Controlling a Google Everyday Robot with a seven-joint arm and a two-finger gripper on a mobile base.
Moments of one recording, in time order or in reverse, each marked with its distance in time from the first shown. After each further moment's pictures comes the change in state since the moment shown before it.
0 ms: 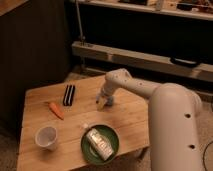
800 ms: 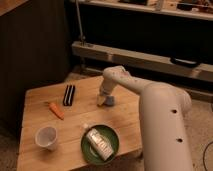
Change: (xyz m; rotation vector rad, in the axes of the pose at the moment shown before) arm -0.006 -0.002 -0.012 -0.052 0.024 -0.011
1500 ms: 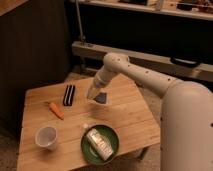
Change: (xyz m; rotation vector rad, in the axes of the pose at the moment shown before) arm -0.108 0.083 -0.138 -0.139 -0.283 -0.150
